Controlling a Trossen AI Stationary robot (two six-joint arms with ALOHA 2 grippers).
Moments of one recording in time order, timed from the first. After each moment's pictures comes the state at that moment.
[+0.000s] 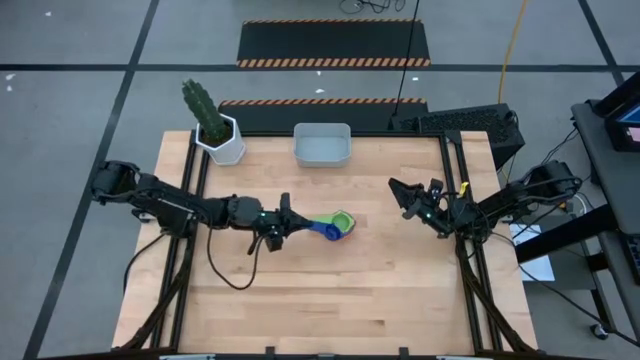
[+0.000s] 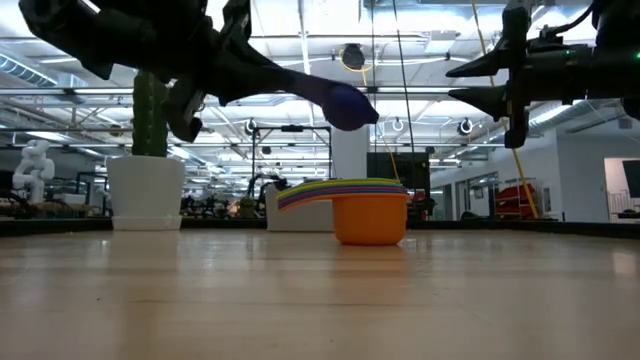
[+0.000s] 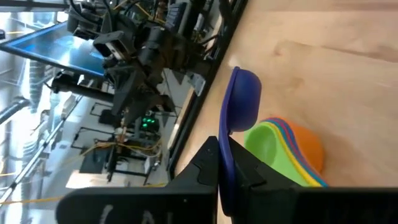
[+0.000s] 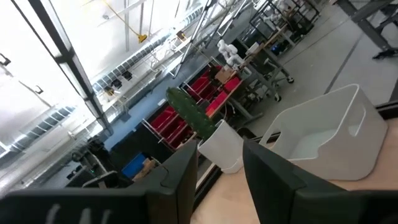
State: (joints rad) left arm -0.12 1.39 0.54 0.64 -0.09 1.16; right arm 0.21 1.24 0.03 1.52 0.84 0.61
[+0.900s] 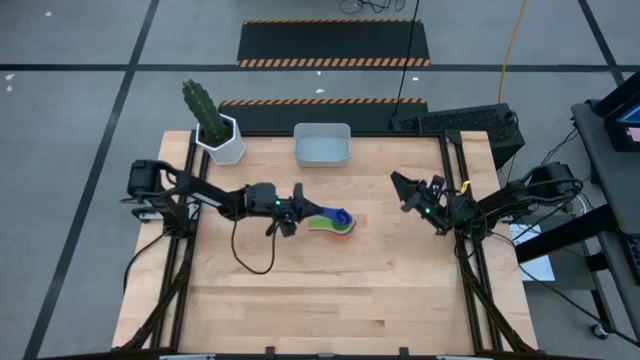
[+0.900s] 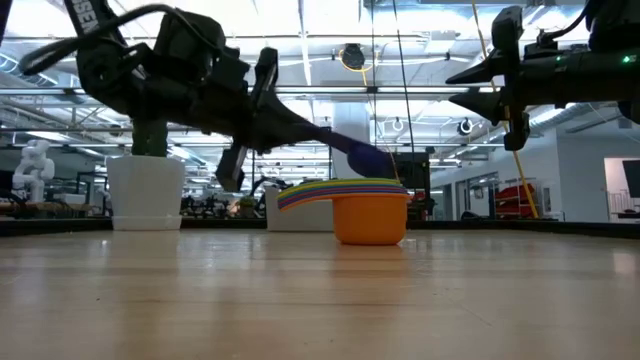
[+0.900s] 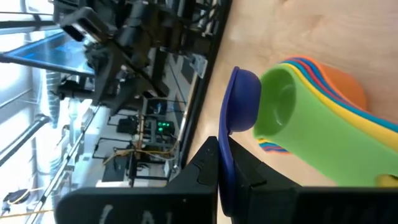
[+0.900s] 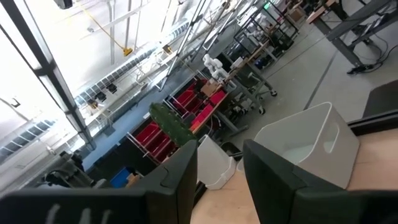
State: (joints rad) left arm 0.08 1.68 0.55 0.95 0.11 1.34; right arm 0.14 1.24 0.03 1.52 0.87 0.60
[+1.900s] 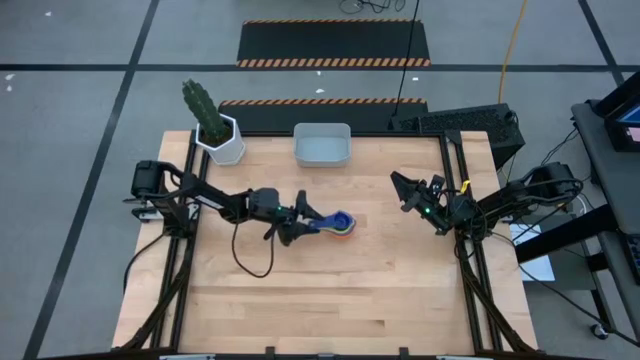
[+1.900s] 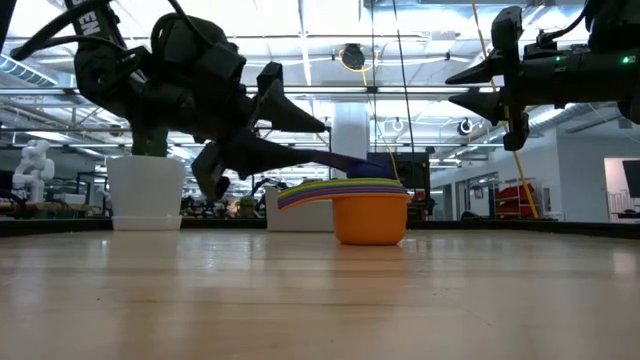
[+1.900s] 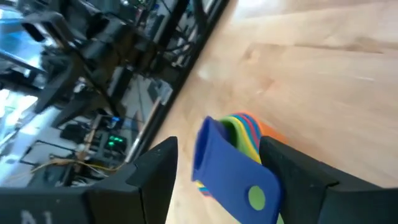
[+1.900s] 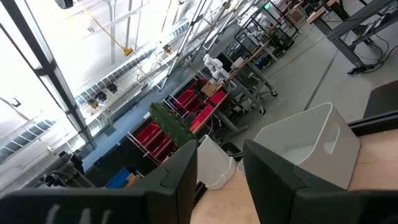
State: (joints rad) left arm 0.06 1.72 0.55 0.92 0.24 1.08; right arm 0.14 1.24 0.03 1.52 0.86 0.60
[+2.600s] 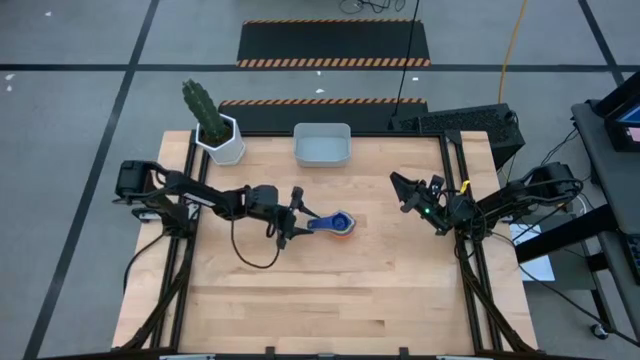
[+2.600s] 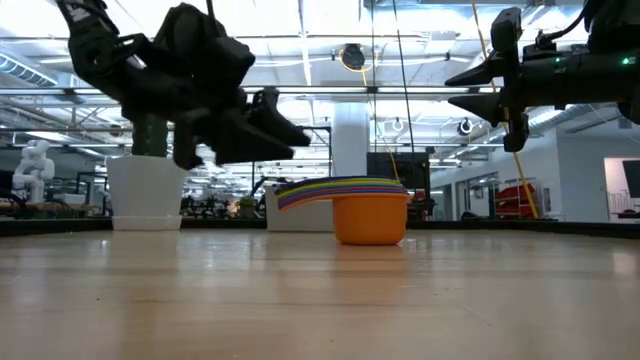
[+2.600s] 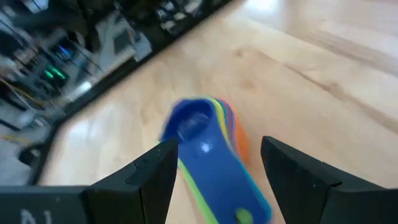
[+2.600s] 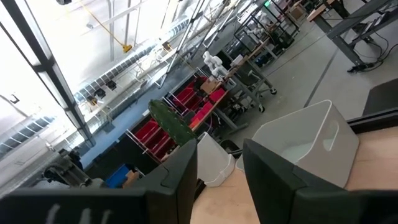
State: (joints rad) left arm 0.06 1.60 0.55 0.68 0.23 0.63; right arm 0.14 1.24 0.03 1.51 0.86 0.61
